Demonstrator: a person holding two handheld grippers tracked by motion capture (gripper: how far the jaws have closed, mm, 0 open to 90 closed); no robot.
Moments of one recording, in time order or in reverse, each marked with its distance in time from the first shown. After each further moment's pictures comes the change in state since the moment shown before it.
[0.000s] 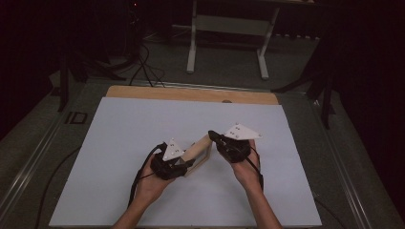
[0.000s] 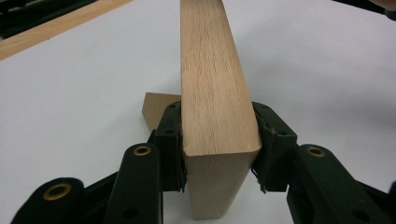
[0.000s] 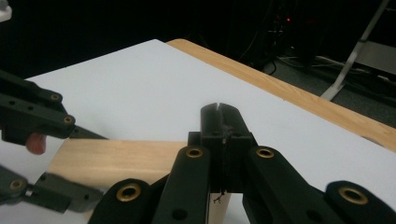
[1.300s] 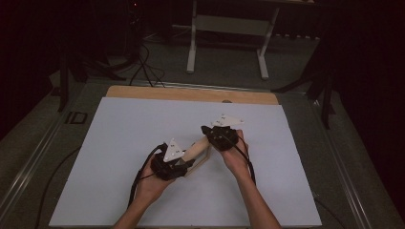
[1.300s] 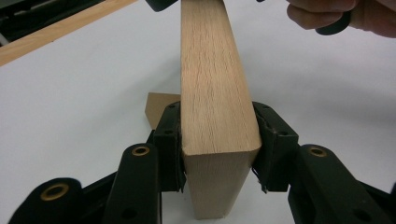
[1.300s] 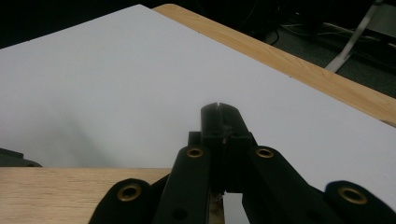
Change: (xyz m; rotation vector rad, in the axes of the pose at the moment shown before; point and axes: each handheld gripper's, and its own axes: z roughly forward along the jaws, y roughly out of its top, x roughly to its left) left arm -0.001 0.000 0.000 0.008 0.023 0.024; right arm -0.015 -0.001 0.055 0.135 -0.005 0.018
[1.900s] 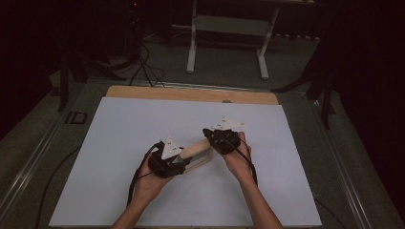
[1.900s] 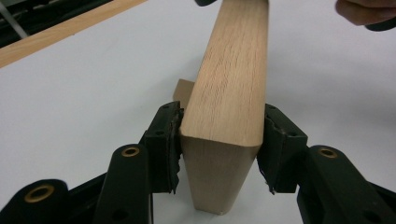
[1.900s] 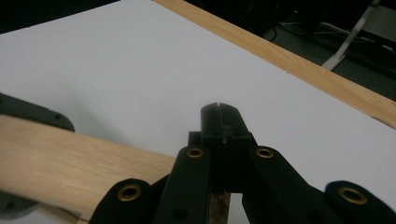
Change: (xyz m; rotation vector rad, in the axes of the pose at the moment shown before) left arm 0.008 -0.002 -0.001 0.004 0.048 -0.031; right arm 0.006 -0.002 -0.012 0.022 -0.016 -0.042
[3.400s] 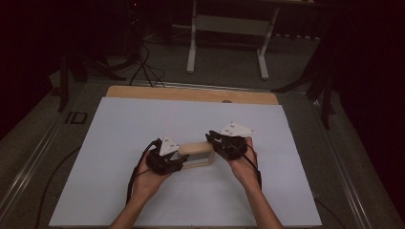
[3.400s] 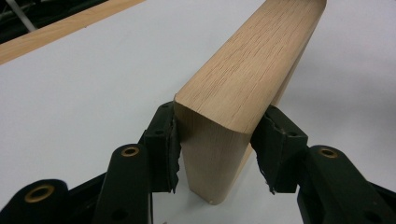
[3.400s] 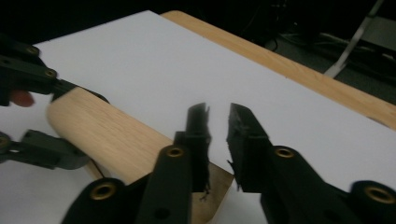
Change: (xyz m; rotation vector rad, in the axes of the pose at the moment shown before) left arm 0.010 -0.002 0.003 0.012 0.016 -0.027; right arm 0.003 -0.009 -0.027 -0.064 0.017 0.018
